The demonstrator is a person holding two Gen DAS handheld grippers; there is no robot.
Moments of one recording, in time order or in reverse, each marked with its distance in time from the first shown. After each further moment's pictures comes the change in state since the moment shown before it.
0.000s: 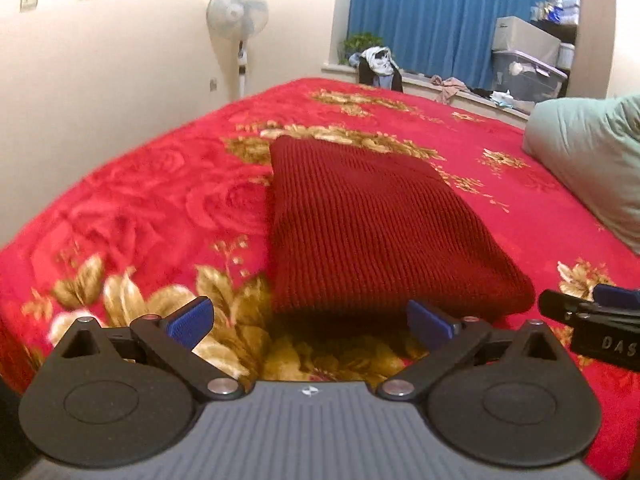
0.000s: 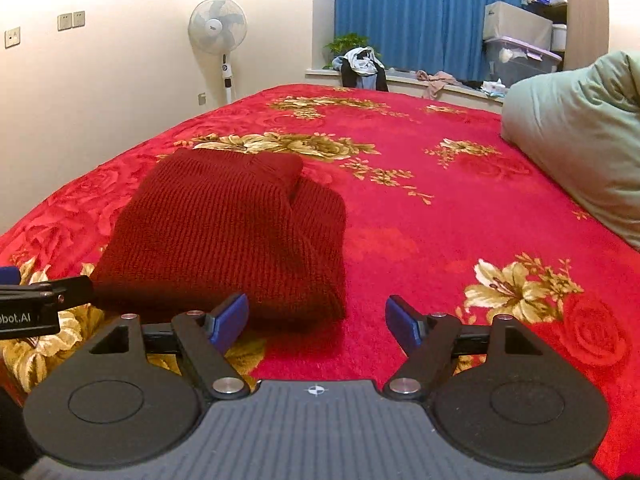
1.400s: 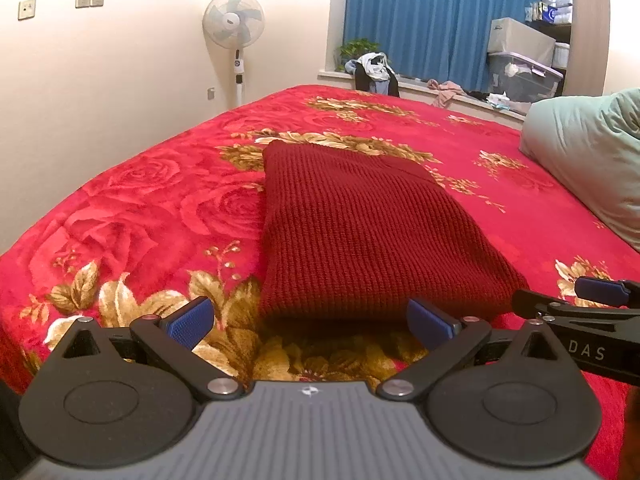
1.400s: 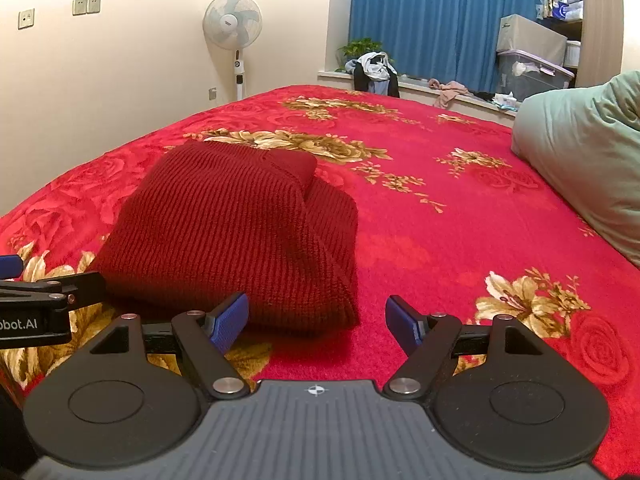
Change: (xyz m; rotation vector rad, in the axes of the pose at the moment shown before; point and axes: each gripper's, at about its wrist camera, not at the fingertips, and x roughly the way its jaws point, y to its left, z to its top) left arm 0.004 -0.005 0.001 0.033 -0.034 0.005; right arm 0.012 0.008 -0.002 -0.051 -0.009 0.009
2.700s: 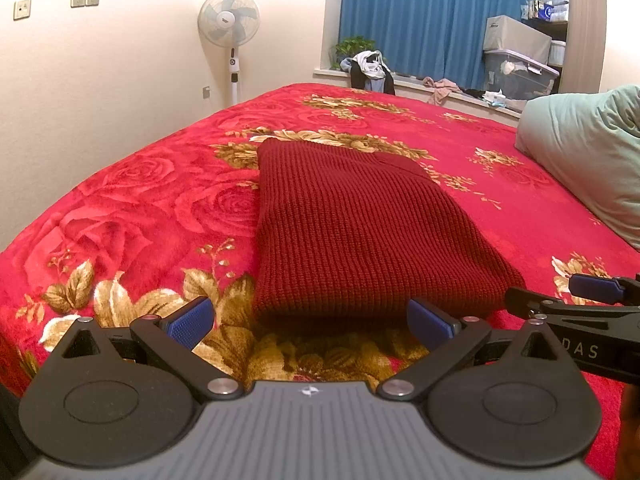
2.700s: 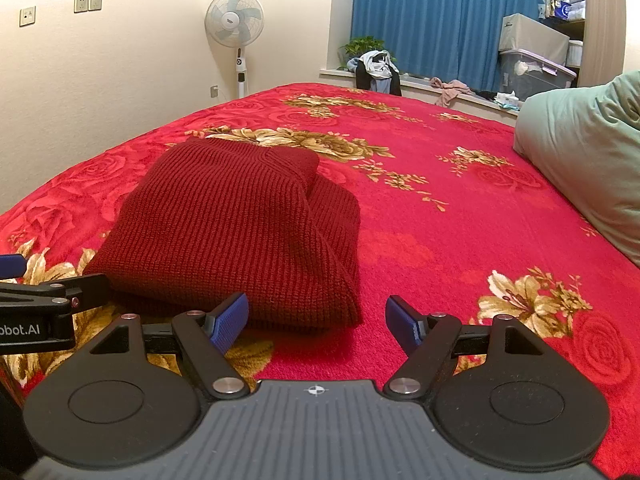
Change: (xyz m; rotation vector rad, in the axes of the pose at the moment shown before) left arm 0.003 0.003 -0.002 0.009 0.005 -0.015; right arm 0.002 -0.001 -0.002 -0.004 0.006 0.001
